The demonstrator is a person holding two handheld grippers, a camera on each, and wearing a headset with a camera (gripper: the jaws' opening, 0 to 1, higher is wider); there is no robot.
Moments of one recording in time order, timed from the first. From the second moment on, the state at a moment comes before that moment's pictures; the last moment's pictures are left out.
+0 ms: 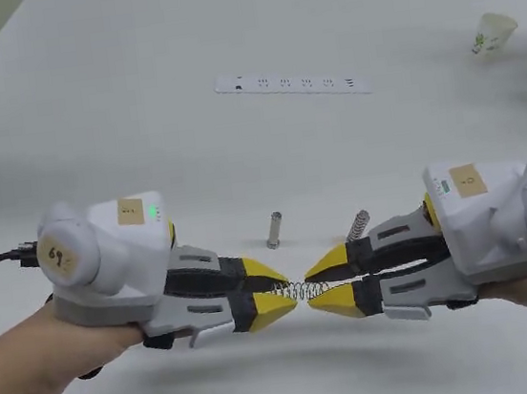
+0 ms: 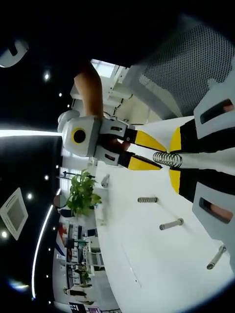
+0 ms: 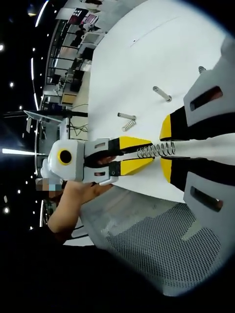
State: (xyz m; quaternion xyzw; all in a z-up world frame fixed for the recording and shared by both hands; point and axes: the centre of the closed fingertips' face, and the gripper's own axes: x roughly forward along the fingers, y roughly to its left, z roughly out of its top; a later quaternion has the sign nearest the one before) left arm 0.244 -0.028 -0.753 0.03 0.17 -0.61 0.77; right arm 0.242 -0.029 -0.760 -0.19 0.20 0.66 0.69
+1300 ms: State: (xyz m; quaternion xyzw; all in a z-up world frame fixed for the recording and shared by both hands) left arm 0.244 -0.030 -0.762 0.04 0.18 -0.61 0.77; right arm 0.237 -0.008 -0.720 -0.17 0.16 0.68 0.70
